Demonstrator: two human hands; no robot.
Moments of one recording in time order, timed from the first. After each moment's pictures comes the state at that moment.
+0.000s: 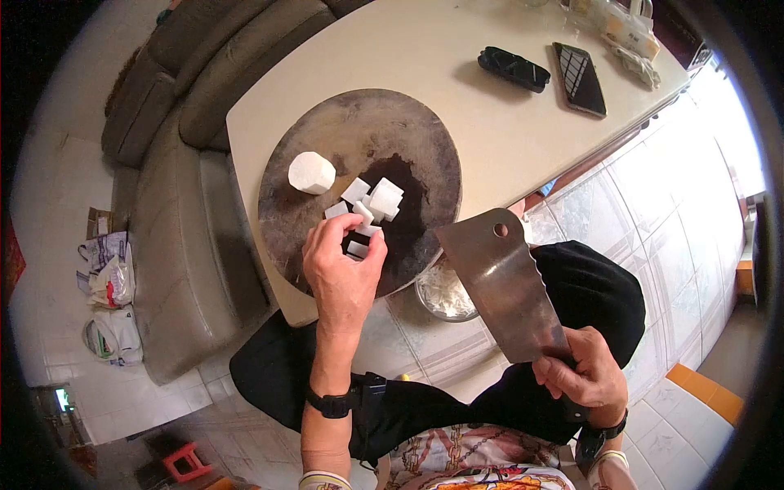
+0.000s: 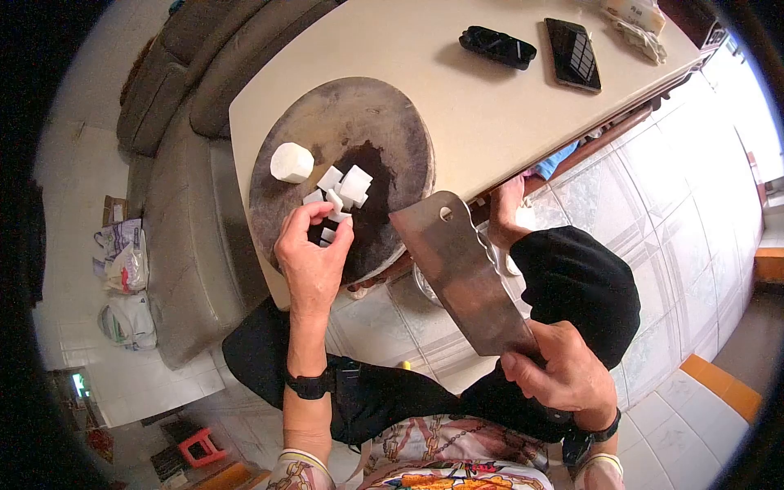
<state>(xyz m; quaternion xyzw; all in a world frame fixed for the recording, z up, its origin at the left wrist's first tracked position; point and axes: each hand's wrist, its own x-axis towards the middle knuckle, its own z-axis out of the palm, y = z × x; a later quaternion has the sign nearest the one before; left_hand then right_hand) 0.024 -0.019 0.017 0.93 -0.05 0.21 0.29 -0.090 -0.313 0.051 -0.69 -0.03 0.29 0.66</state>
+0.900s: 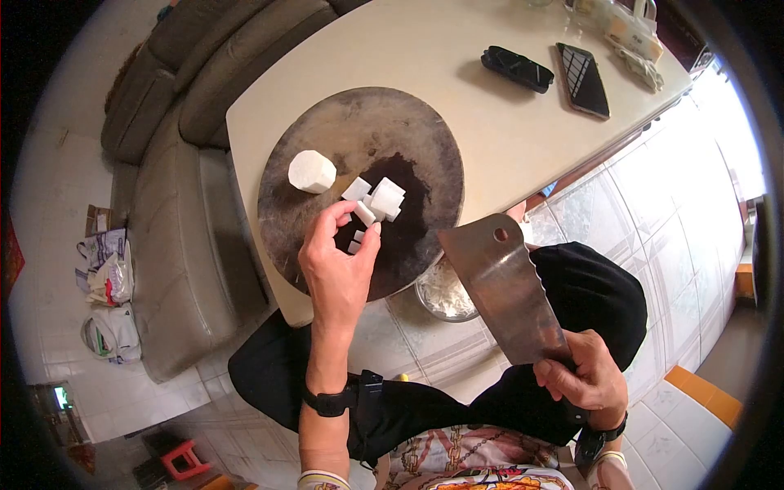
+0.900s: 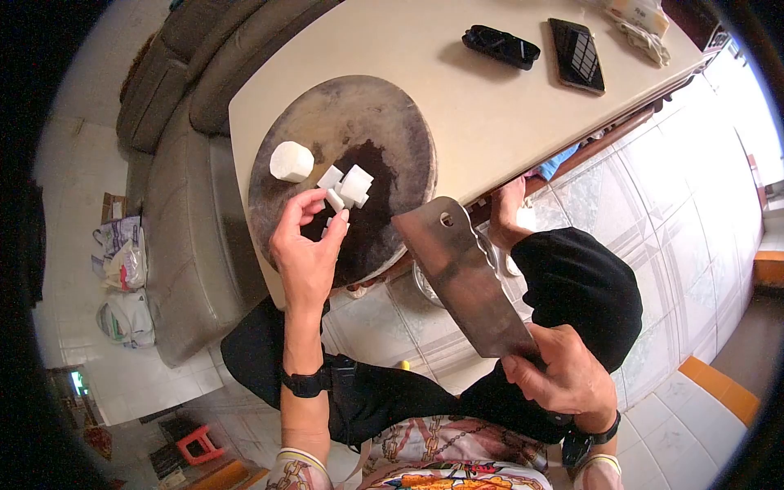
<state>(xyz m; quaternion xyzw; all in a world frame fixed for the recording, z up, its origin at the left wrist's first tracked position) 0.030 -0.018 0.023 0.92 -0.03 0.21 0.34 -0.087 -0.312 0.054 -0.71 -0.02 0.29 0.64</state>
